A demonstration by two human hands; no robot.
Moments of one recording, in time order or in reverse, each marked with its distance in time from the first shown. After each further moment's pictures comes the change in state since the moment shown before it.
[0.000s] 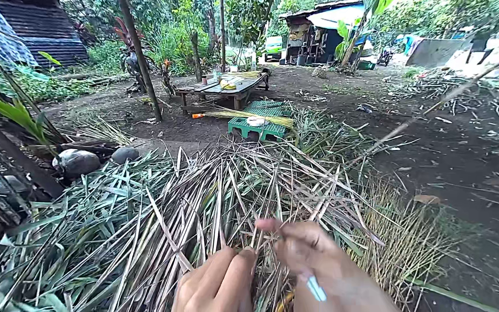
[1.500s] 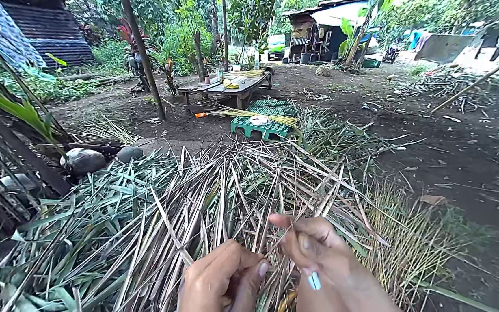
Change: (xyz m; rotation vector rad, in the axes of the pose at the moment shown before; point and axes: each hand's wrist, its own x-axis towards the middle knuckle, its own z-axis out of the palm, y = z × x) left_hand 0.006 0.002 -0.009 -0.530 -0.111 -0.253; right_hand 0.001 0.010 -0.006 0.034 -0.024 -0.138
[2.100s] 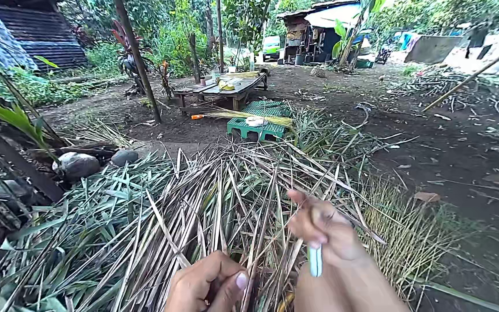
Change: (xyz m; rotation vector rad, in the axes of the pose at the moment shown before) left_hand -0.012 -0.006 -0.014 -0.171 -0.098 -0.201; right_hand -0.003 -0.001 -0.031 0.074 0.138 -0.018
